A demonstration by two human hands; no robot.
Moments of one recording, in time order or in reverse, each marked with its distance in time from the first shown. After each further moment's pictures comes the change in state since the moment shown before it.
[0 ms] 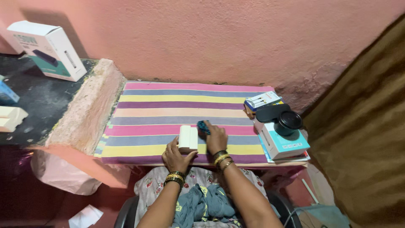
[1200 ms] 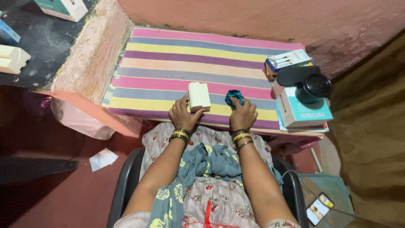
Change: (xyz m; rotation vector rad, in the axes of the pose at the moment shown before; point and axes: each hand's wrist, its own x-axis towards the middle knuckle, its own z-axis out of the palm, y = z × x) left_hand -0.002 -0.003 -0.001 -0.005 -0.050 0.027; right_hand -0.061 0.036 -0.039 -0.133 0.228 0.006
